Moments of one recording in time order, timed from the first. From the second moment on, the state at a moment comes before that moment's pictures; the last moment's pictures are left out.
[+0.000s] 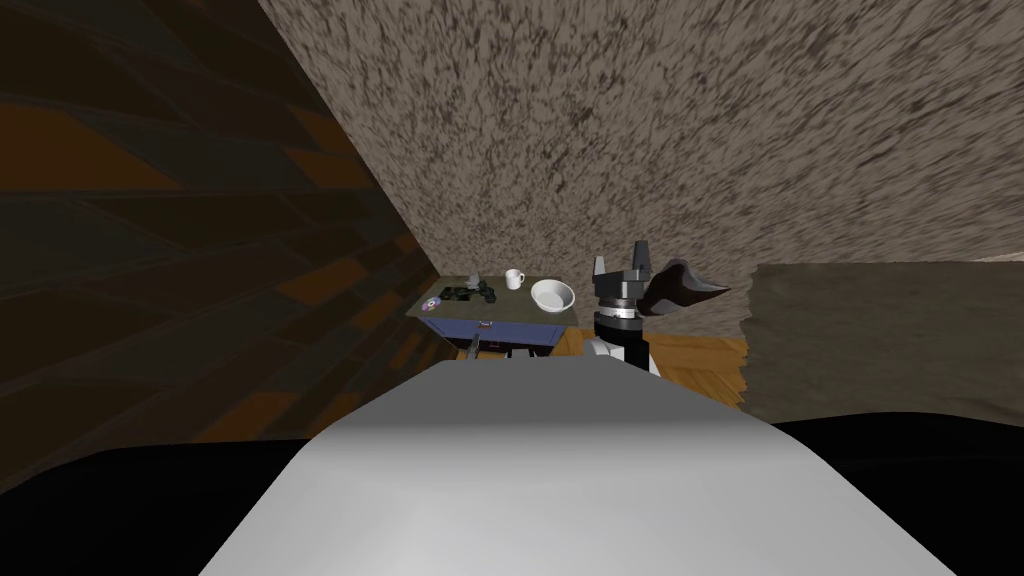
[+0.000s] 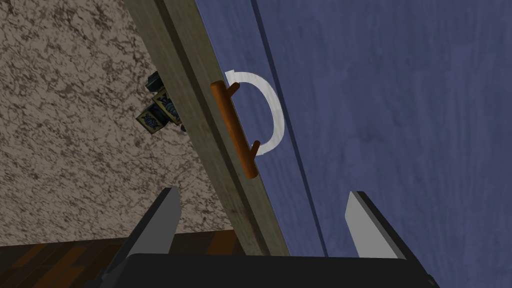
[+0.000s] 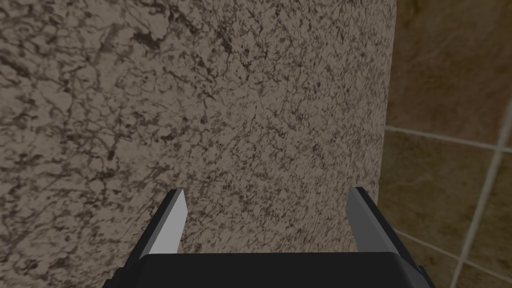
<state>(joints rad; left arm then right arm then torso) 0.18 0.07 0.03 -0.64 -0.20 -1.33 -0.17 0.48 0.00 0.04 -2.34 0.00 -0.49 -0.14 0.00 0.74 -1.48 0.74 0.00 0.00</state>
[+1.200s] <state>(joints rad) 0.15 0.08 0.03 -0.68 -0.19 -1.26 -0.15 0.48 0.00 0.04 -2.34 0.00 -0.49 -0.14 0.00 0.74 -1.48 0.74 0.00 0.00</state>
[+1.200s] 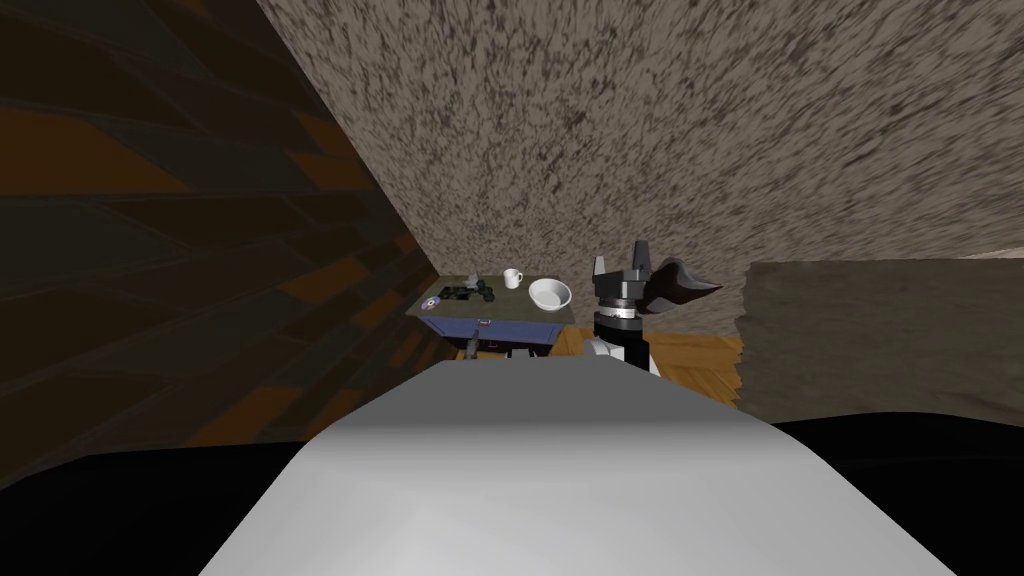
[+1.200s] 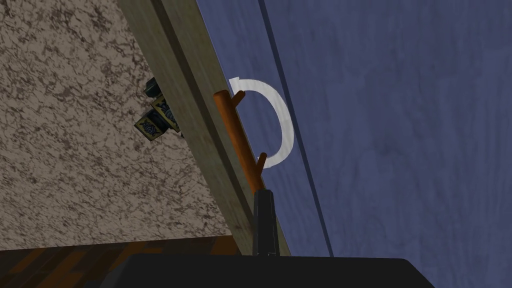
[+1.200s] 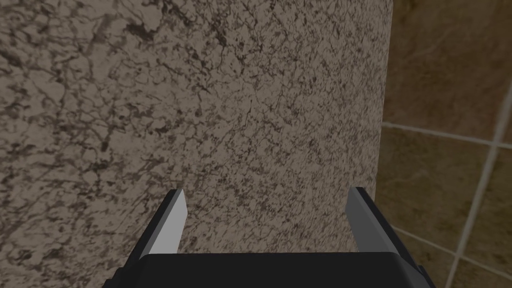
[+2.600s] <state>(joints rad) 0.10 0.11 0.03 -0.70 -0.18 -1.20 -0.13 0.48 0.00 0.04 -2.34 0.00 -0.49 -0.14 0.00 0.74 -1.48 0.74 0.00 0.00</state>
